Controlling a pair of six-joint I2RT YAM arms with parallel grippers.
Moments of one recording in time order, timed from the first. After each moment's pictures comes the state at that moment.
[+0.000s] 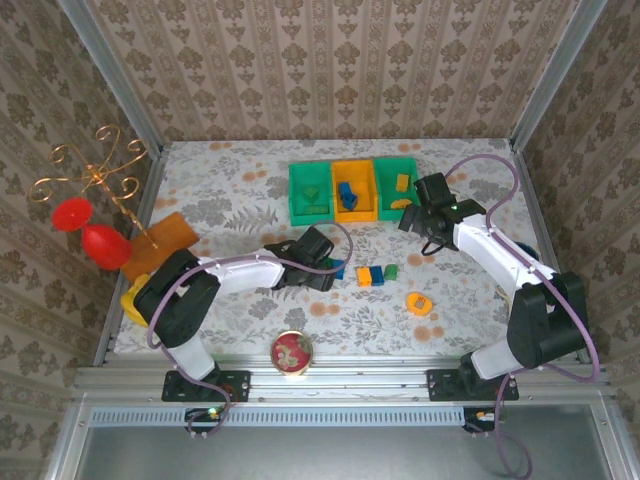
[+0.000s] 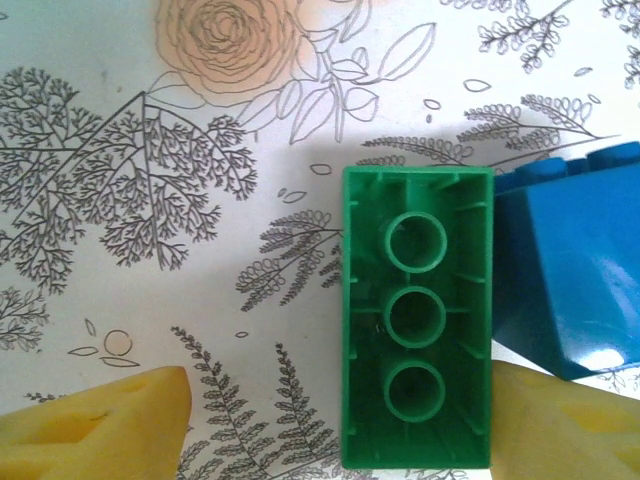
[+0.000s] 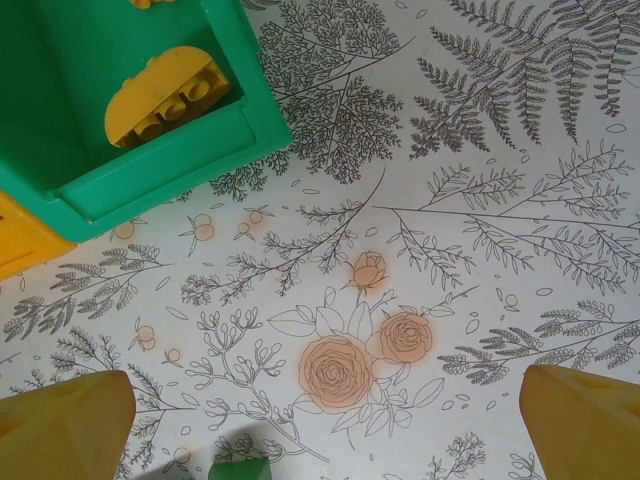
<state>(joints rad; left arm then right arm) -0.85 1.70 0.93 -0.32 -0.14 -0.35 0.27 1.47 1.10 -0.72 0.26 0.66</state>
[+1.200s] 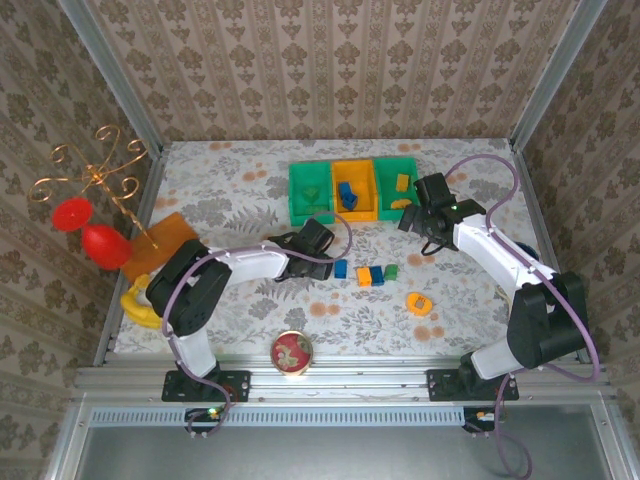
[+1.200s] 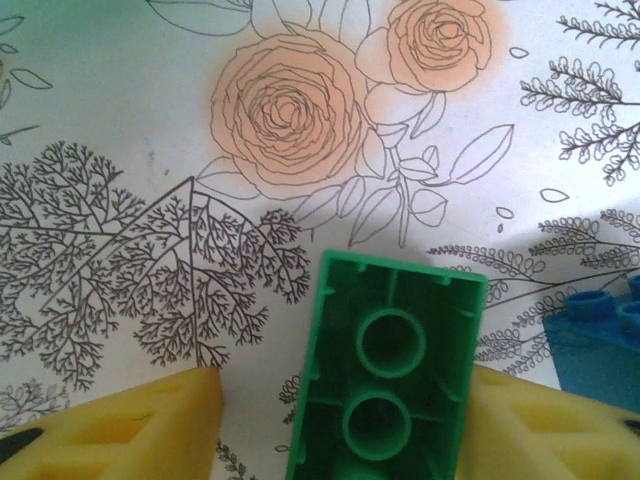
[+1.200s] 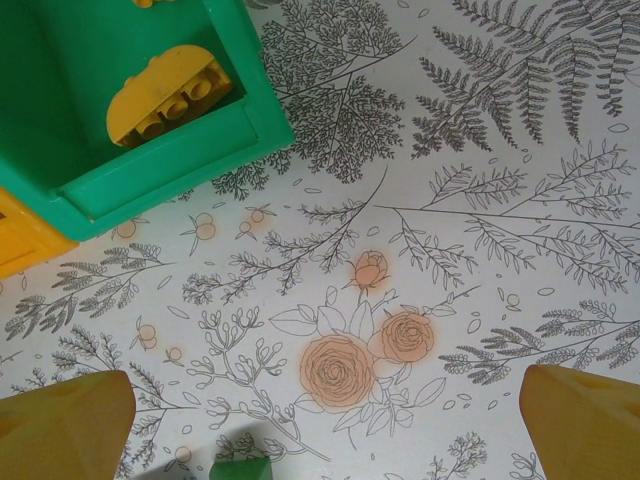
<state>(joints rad) -0.80 1.79 0.99 -0.29 -0.14 -0.37 0.27 1.47 1.10 -0.72 0.26 0.66</state>
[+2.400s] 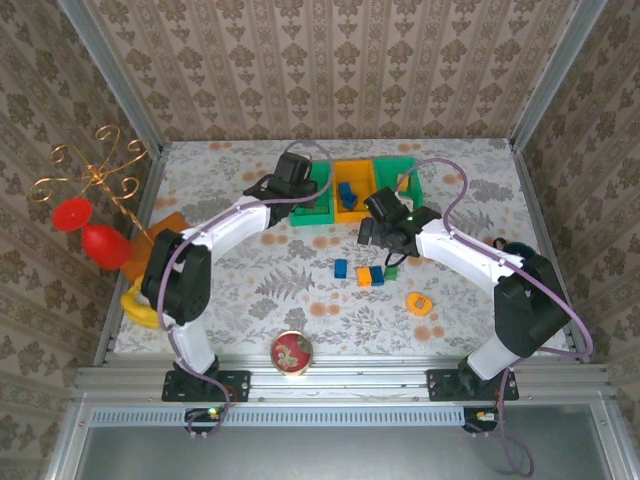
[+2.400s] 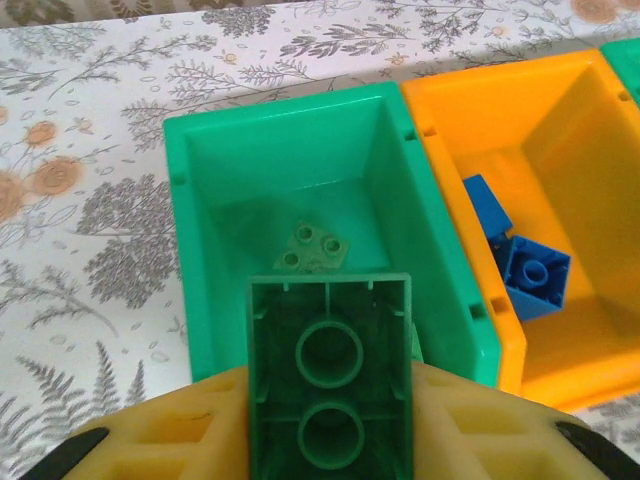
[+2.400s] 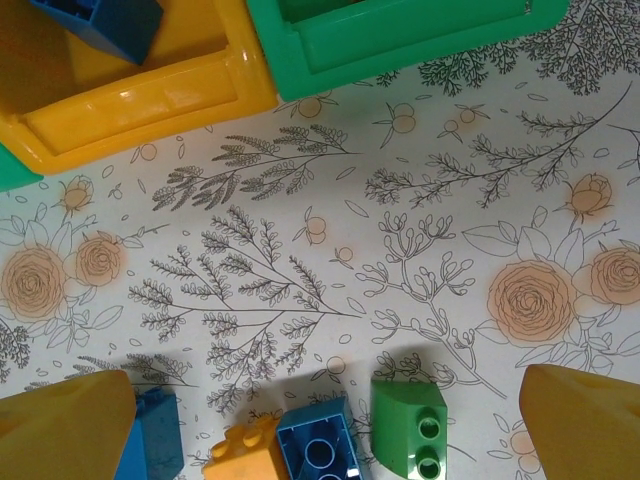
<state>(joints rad) -0.59 1.85 1.41 -0.27 -0.18 -0.26 0.55 1.58 1.15 -0.69 0.29 0.77</state>
